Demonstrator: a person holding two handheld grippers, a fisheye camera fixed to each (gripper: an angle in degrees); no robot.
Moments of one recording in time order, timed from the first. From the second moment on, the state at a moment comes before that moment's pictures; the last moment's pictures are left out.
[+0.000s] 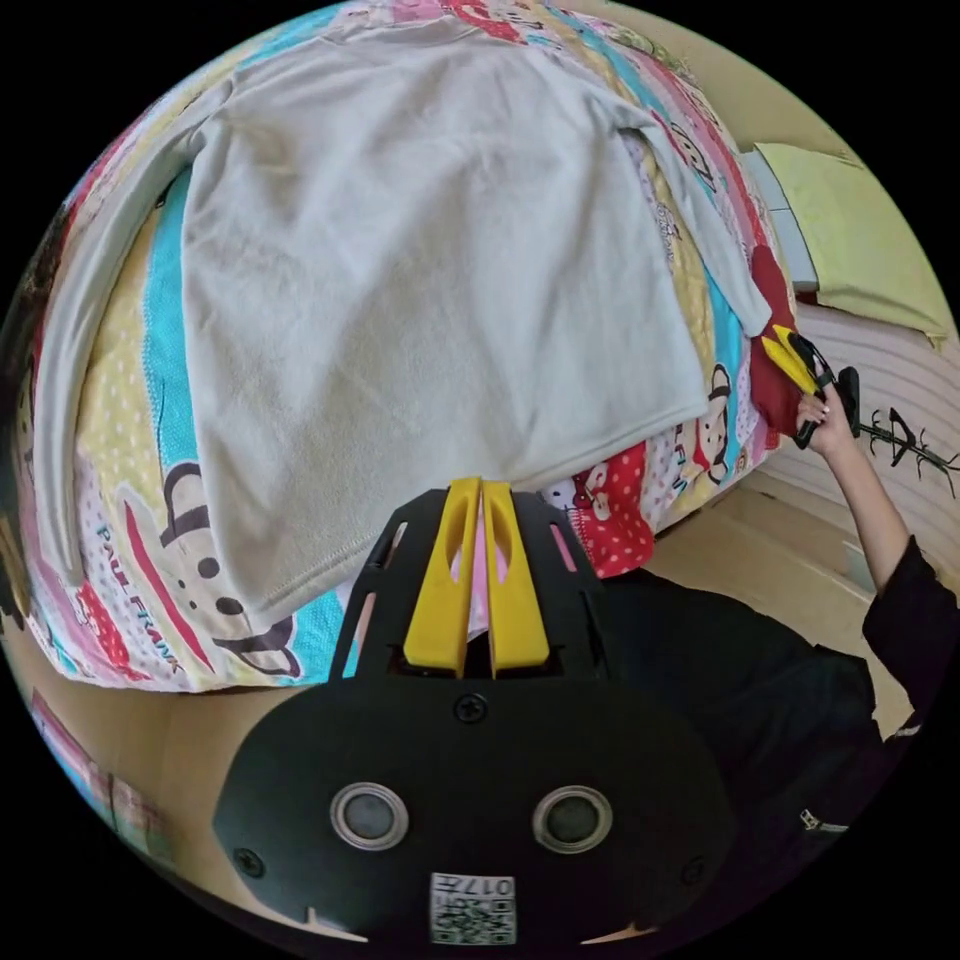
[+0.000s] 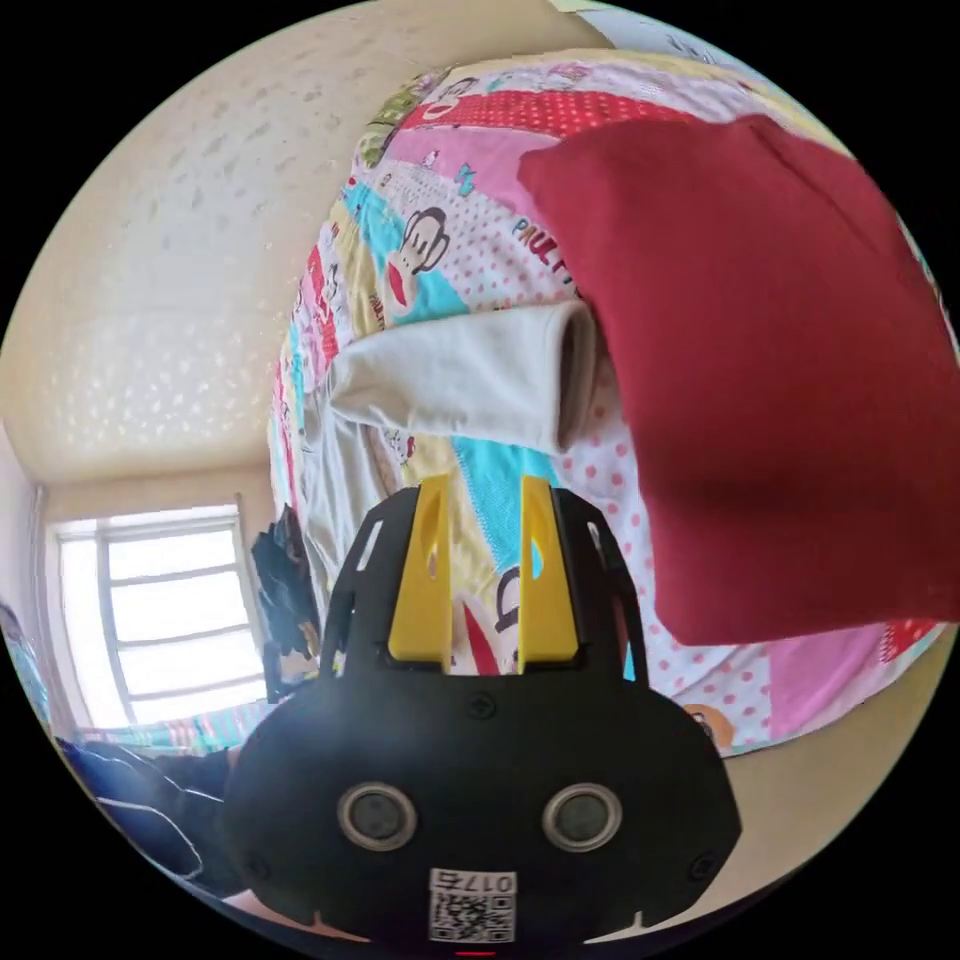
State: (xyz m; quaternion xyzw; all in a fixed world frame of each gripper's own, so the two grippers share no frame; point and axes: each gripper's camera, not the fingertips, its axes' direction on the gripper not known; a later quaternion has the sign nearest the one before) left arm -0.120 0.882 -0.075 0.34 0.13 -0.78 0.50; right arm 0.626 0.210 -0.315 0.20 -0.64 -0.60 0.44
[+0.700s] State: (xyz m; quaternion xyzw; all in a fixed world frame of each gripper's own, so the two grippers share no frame) left arm -0.013 0.941 -0.017 0.37 0.14 -0.89 0.25; right arm 0.602 0.282 -0.272 0.10 -0.54 -0.76 0.36
